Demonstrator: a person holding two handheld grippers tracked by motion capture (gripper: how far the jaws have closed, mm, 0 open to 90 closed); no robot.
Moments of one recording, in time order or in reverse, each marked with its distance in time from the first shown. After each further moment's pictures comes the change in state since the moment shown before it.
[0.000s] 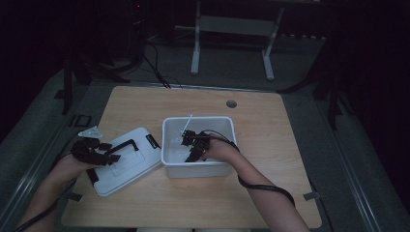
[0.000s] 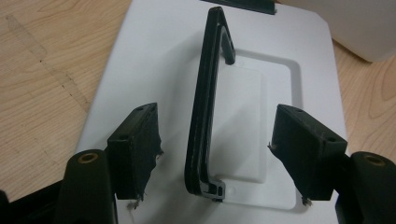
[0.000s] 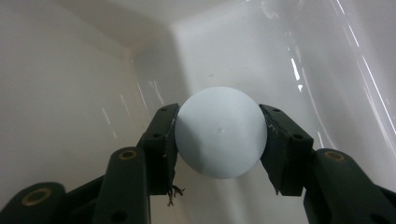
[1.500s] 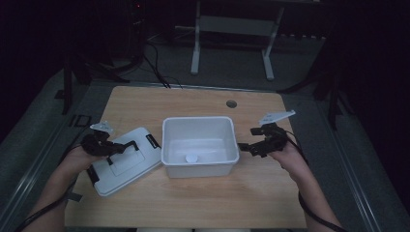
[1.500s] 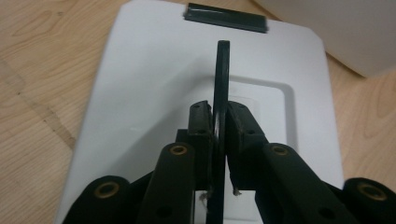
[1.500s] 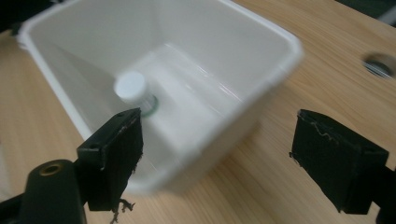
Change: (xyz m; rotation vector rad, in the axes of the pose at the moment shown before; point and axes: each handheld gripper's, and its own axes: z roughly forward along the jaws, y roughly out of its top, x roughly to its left) left arm -0.001 0.029 0.014 0.048 -0.045 0.025; right arm -0.008 -0.183 -0.135 -0.569 -0.228 0.325
